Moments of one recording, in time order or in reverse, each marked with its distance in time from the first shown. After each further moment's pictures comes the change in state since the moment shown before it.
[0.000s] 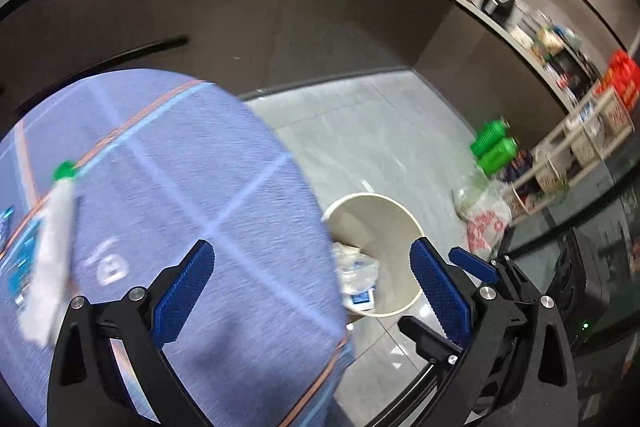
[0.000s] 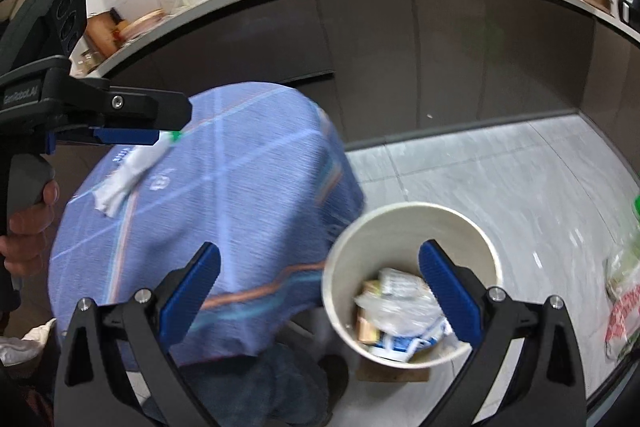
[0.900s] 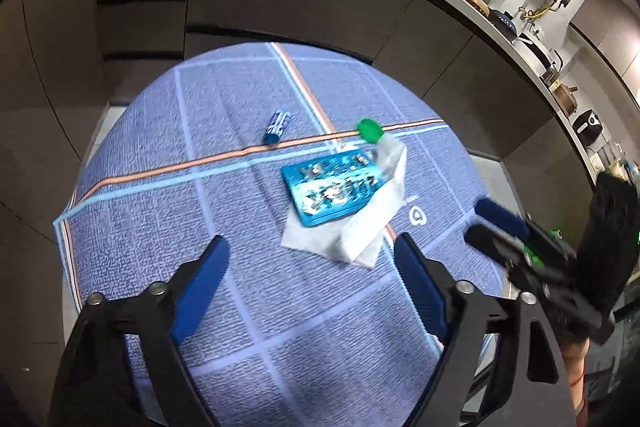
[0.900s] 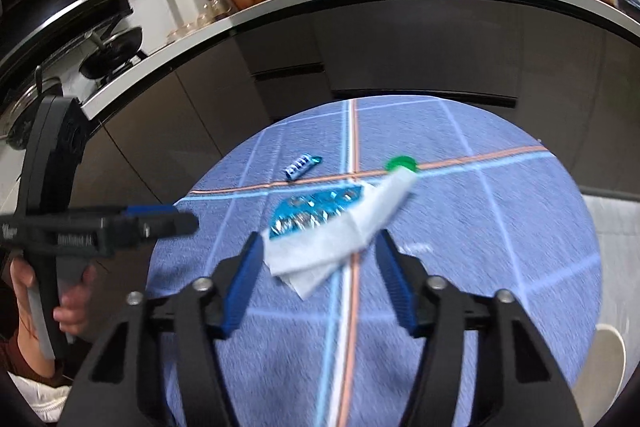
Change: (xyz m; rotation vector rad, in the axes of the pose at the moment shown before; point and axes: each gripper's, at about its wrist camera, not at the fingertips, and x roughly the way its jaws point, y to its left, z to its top) left arm -0.154 0.248 -0.111 -0.400 -0.121 0.189; right arm 0.090 0.239 0.088 -0.270 0.099 0.370
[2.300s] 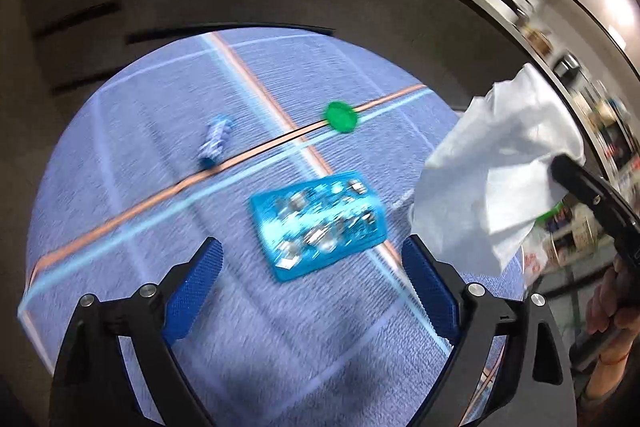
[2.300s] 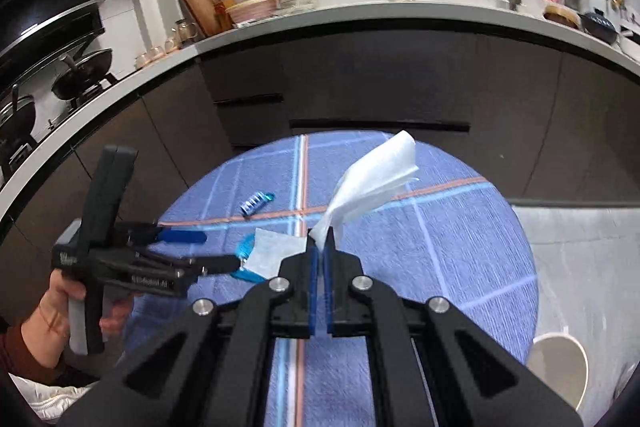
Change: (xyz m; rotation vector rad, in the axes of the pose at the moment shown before) left arm 0.082 -0.038 0.036 0.234 0.078 -0.089; right arm -0.050 -0.020 0.012 0.034 -0.087 -0.160
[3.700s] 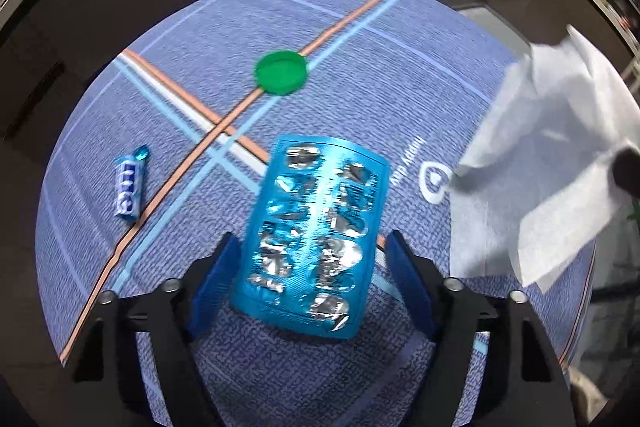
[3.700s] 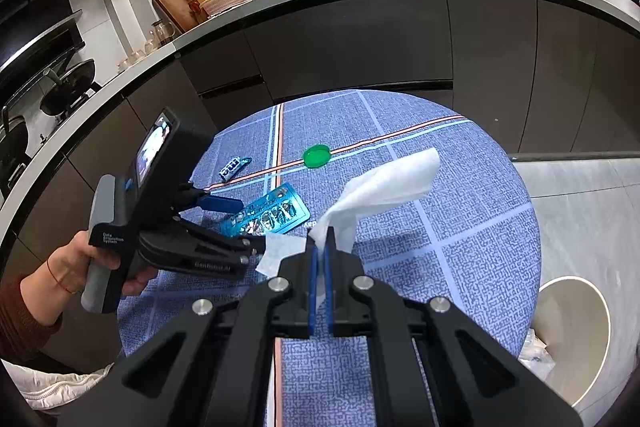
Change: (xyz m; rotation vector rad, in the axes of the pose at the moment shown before) left arm 0.094 -0.063 0.020 0.294 0.217 0.192; right arm 0.001 -0.031 -0.045 0.116 0.049 0.008
